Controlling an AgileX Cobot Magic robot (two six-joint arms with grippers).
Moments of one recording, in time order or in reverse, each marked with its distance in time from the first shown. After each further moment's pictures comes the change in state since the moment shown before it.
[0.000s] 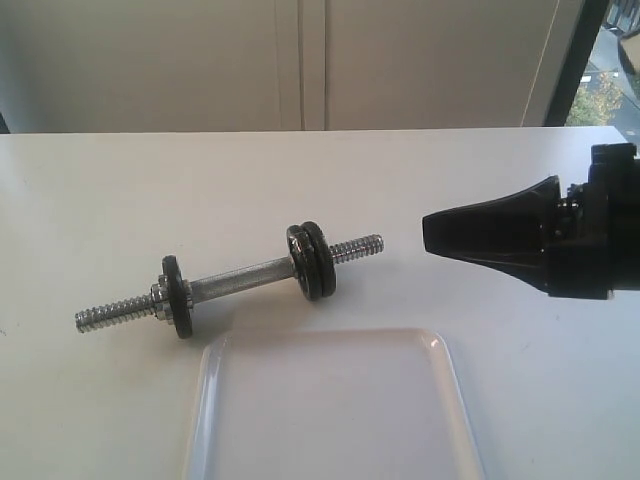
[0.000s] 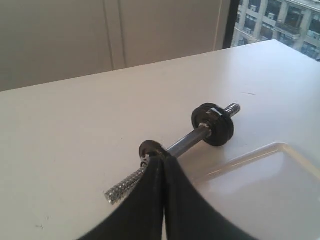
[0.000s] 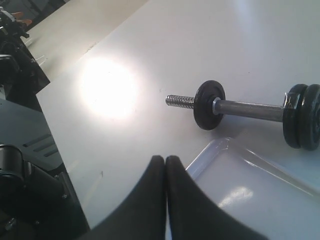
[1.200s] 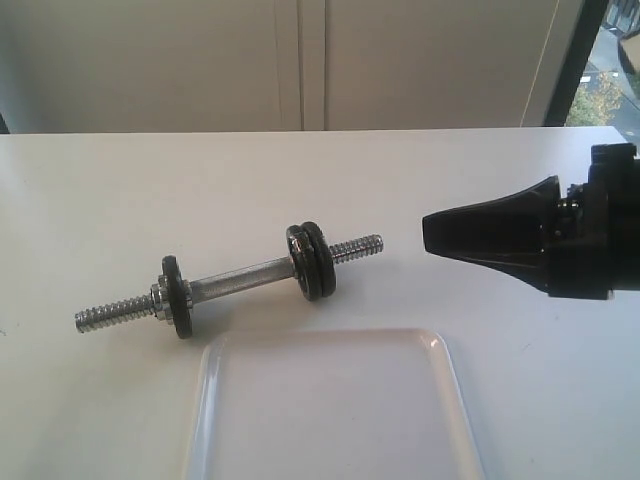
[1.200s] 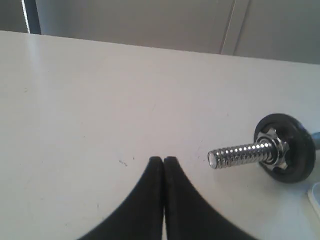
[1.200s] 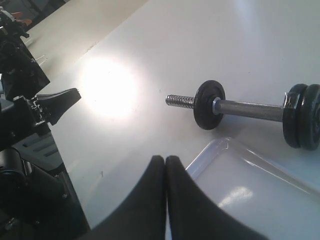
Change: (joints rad) left arm 0.106 -0.185 0.546 0.395 -0.464 -0.469; right arm 0.000 0.000 0.000 -0.002 0.000 0.000
